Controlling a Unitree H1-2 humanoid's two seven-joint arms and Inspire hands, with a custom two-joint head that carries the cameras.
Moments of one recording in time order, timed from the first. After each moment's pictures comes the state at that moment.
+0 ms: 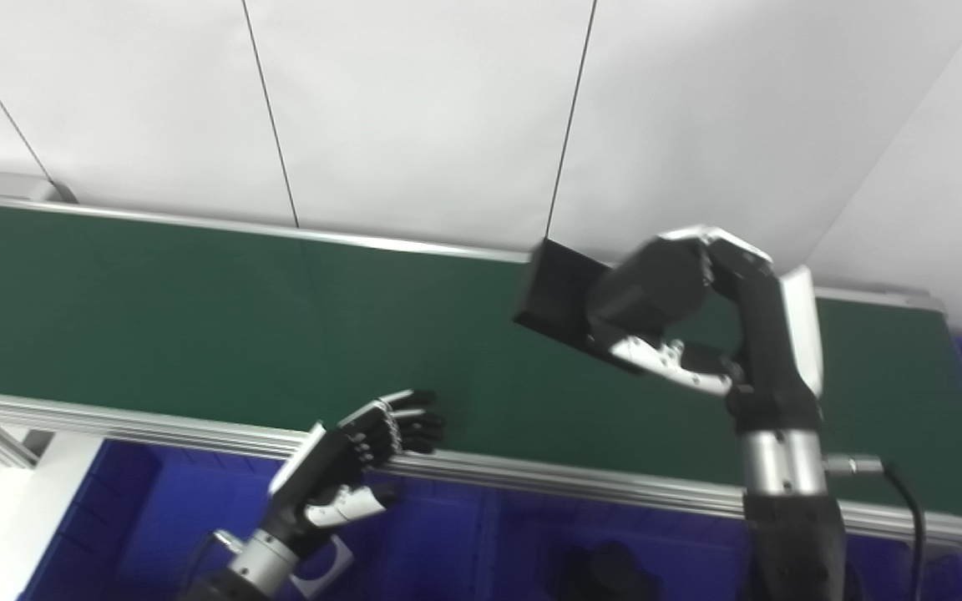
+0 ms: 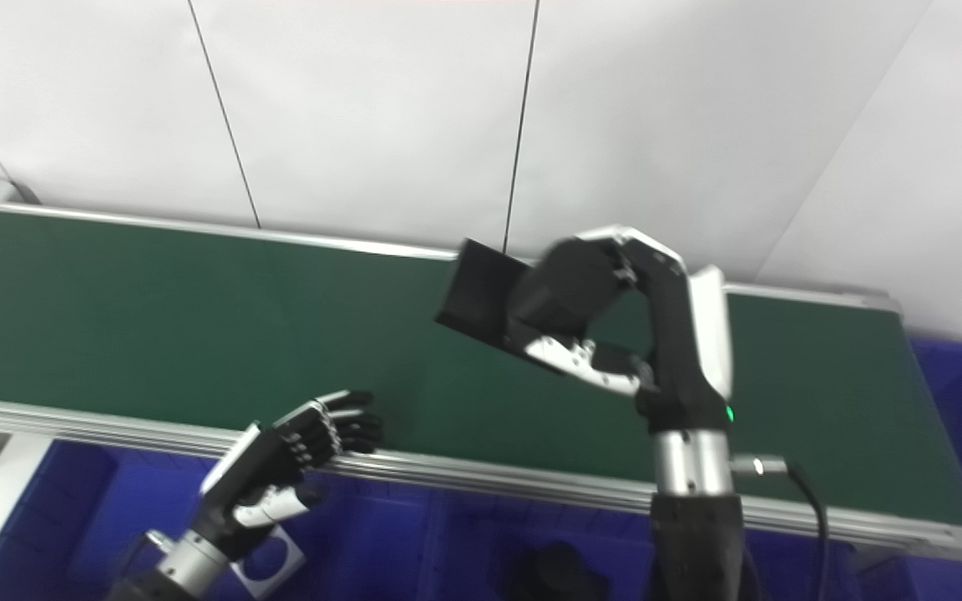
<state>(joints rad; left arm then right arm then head) 0.16 0.17 -0.14 0.12 -0.25 -0.33 -0.44 0.06 -0.02 0.08 -0.55 -0.46 0.10 0.00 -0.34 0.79</state>
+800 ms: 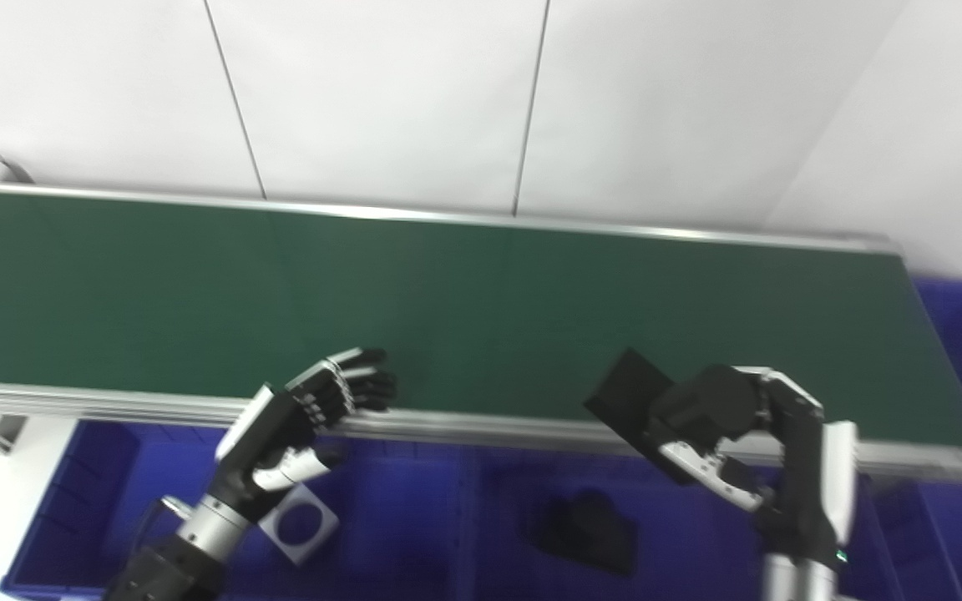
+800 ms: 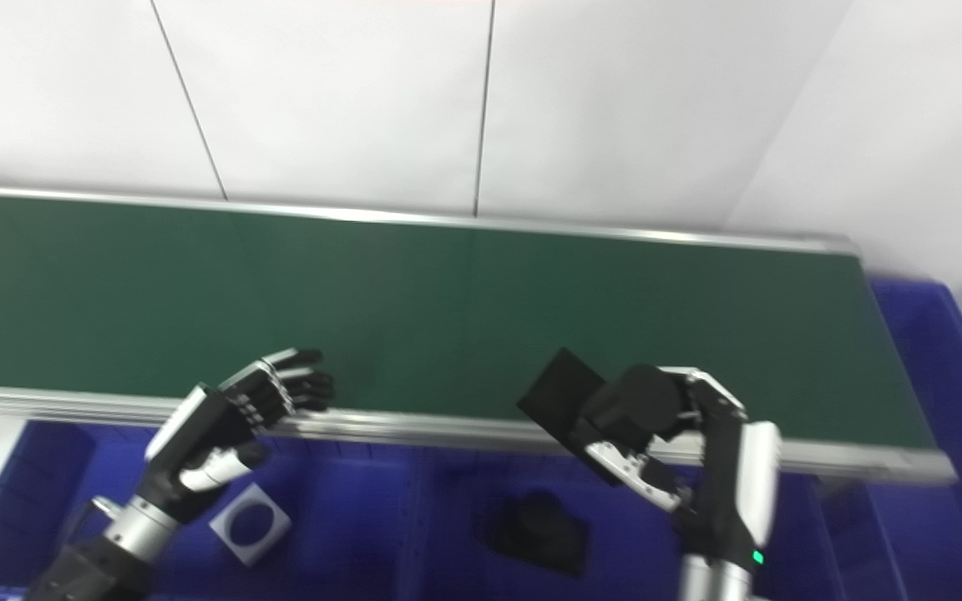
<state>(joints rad) 0.15 0.22 -0.11 0.08 -0.29 -0.31 -0.48 0.43 0.04 0.01 -0.36 -0.51 -0.01 -0.25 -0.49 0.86</state>
